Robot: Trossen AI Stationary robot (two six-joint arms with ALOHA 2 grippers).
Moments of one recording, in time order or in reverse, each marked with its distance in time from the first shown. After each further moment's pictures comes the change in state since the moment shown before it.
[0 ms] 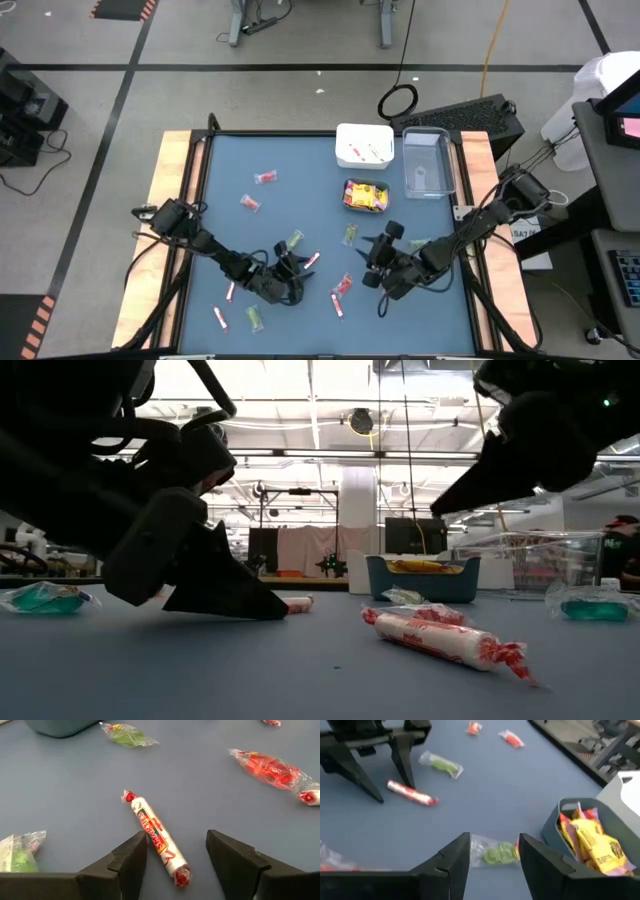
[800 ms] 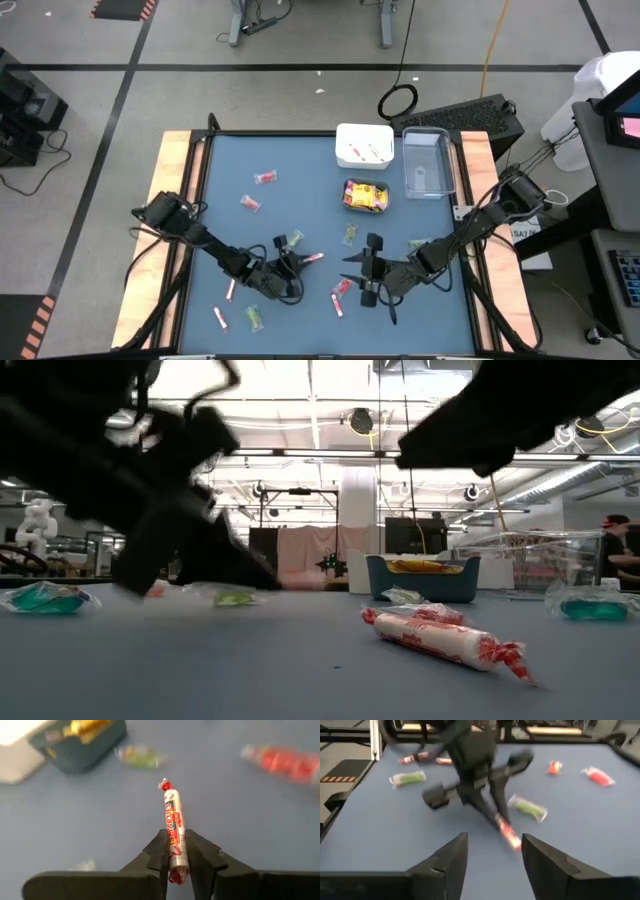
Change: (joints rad) left arm 0.017 -0.101 -0.006 -0.080 -0.041 0.249; right arm -0.016 0.044 0.001 0.435 -0.298 -0.237
